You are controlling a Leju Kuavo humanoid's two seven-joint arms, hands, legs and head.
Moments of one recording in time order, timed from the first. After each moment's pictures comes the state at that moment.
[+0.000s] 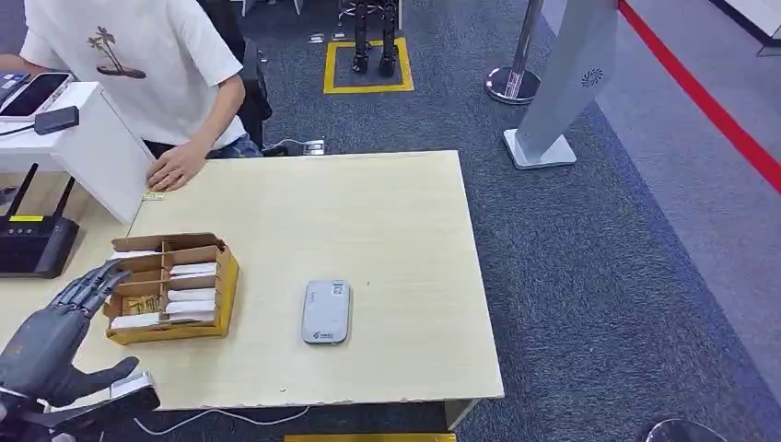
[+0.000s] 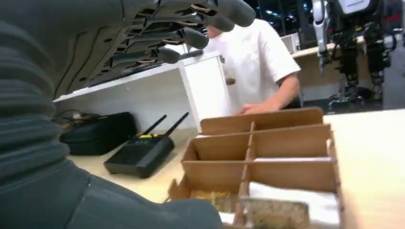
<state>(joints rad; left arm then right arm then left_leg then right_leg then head) 0.18 0.75 -0.17 -1.87 -0.66 -0.11 0.04 -0.07 0.13 -0.88 -0.21 1.37 0.03 0.28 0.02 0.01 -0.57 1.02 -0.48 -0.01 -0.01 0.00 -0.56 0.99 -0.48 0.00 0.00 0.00</state>
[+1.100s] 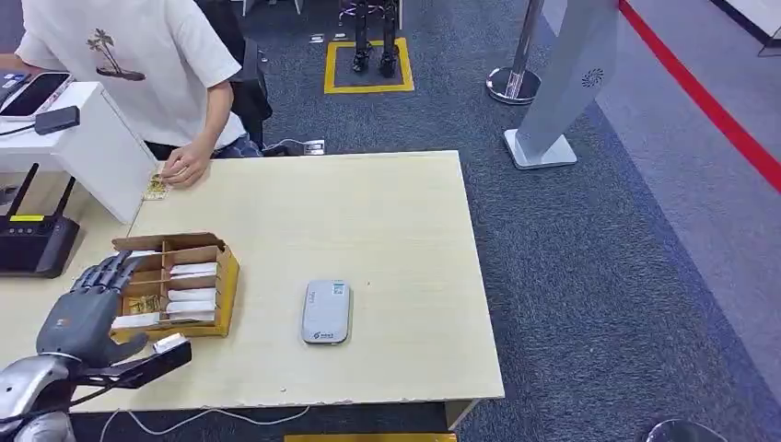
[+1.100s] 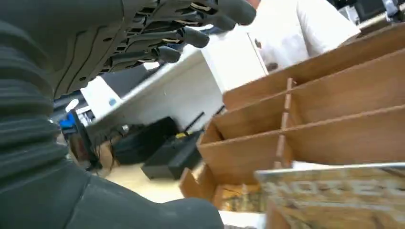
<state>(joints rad) -0.07 0.59 -0.30 -1.53 -0.92 -0.11 0.10 -0.08 0.13 -0.88 -0.21 1.41 0.03 0.29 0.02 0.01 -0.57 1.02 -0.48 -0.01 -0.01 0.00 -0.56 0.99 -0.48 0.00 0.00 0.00</state>
